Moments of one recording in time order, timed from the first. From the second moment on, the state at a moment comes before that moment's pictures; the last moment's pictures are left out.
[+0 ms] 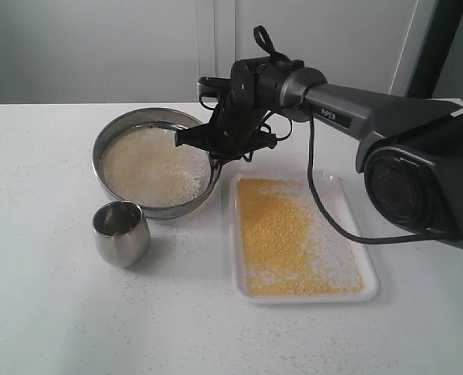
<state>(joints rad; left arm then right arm) 0.01 0.52 -0.54 -0.28 0.57 0.23 0.50 2.47 -2.16 0.11 0.81 0.27</state>
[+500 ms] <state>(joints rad) 0.01 0.52 -0.54 -0.28 0.57 0.23 0.50 2.47 -2.16 0.05 0.85 0.35</state>
